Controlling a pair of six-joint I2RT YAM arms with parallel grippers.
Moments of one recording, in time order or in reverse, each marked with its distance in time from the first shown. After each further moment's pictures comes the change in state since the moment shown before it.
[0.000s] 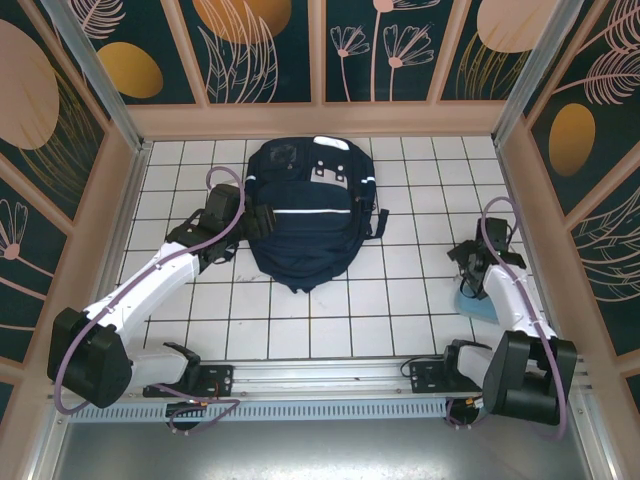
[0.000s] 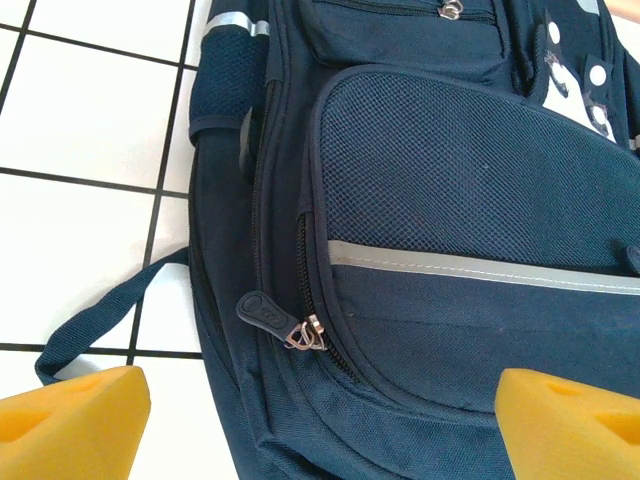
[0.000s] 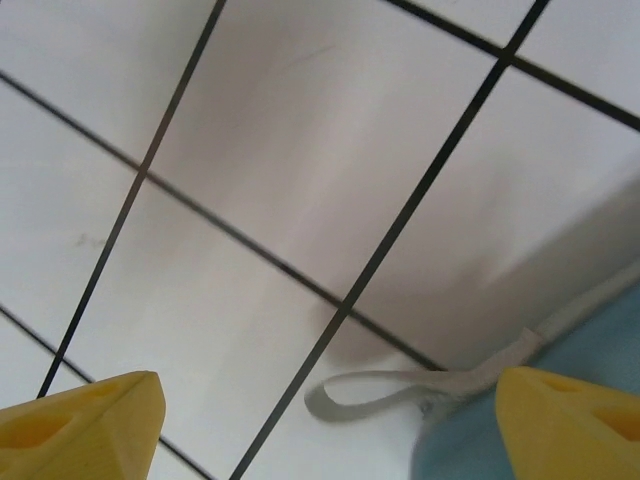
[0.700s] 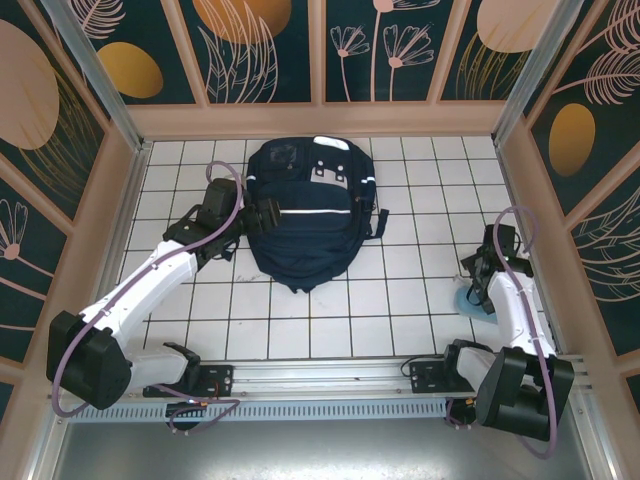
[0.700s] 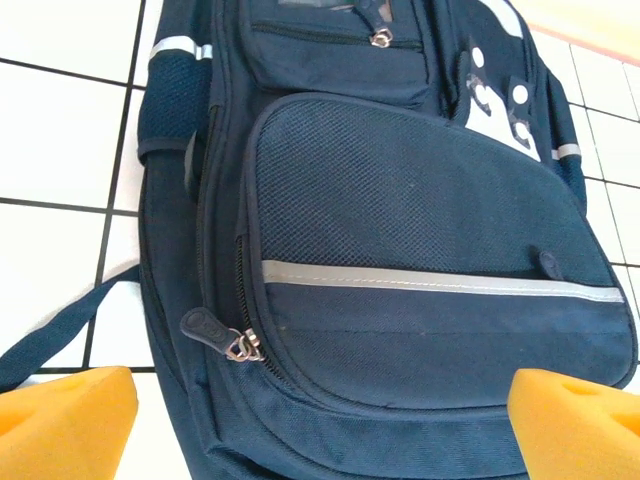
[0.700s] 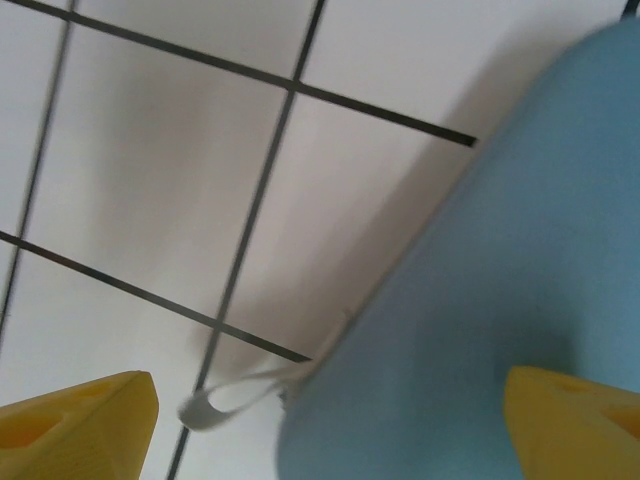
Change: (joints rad) left arm 0.000 -0.008 0.049 -0.002 0.068 0.000; right arm -0.068 -0.074 -0.024 -0.144 0.109 0.125
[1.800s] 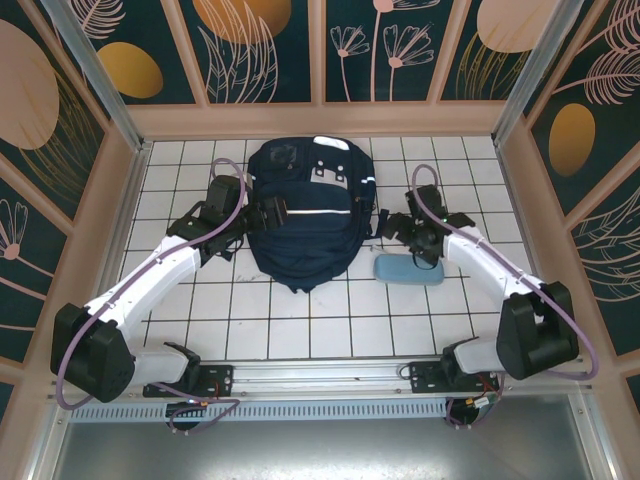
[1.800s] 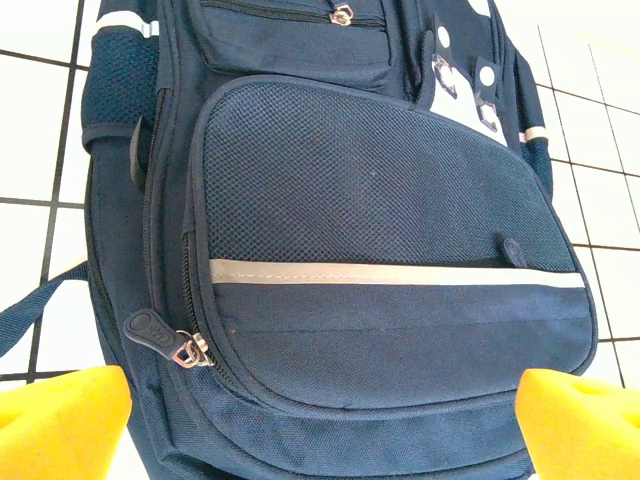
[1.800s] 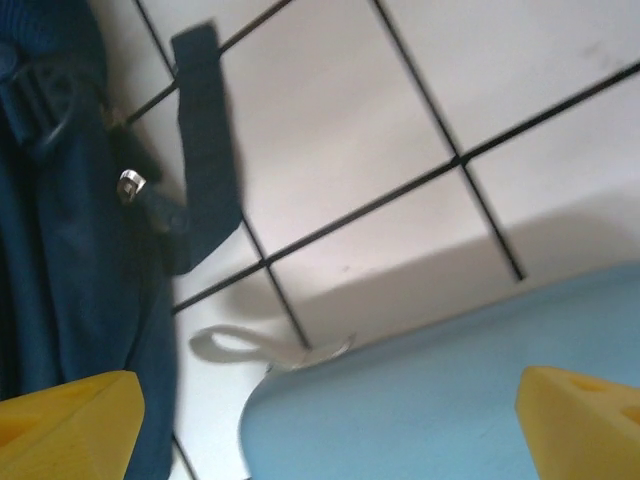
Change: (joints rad) left arm 0.000 0.039 0.018 0.014 0.070 -0.007; right arm 0.528 0.341 0.315 0.154 -0.165 -0.193
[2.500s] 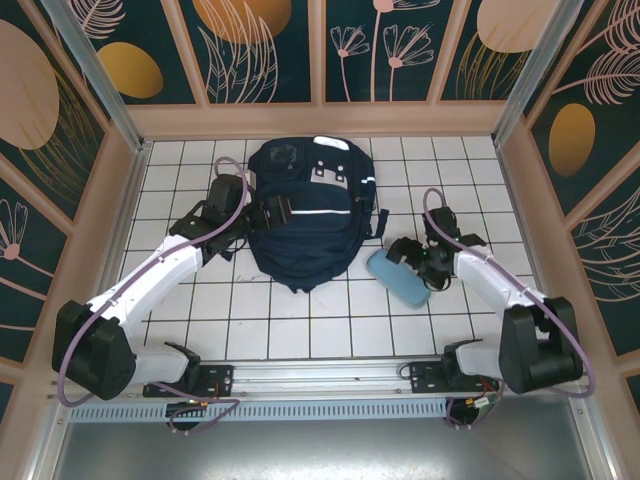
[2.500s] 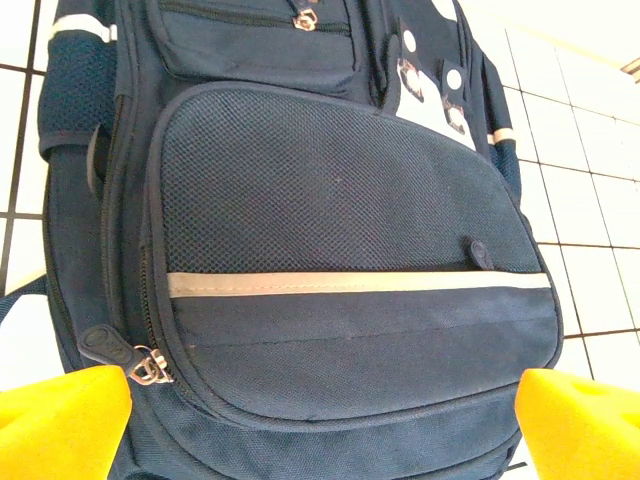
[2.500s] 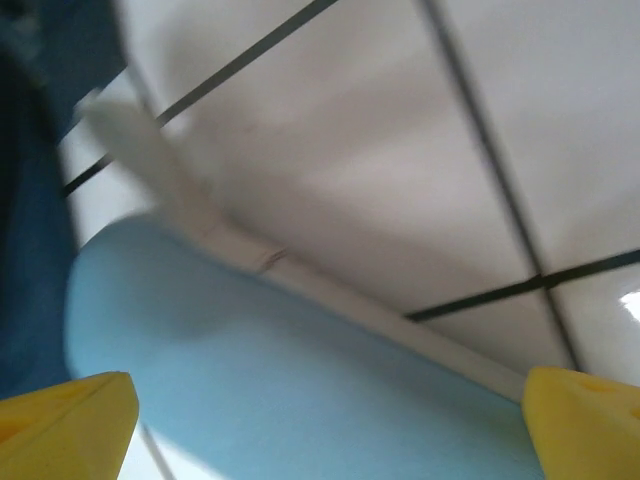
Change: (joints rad) left arm -0.012 0.019 0.000 0.044 0.040 -0.003; right arm -0.042 -0.121 -0.229 0.020 -0.240 -0.052
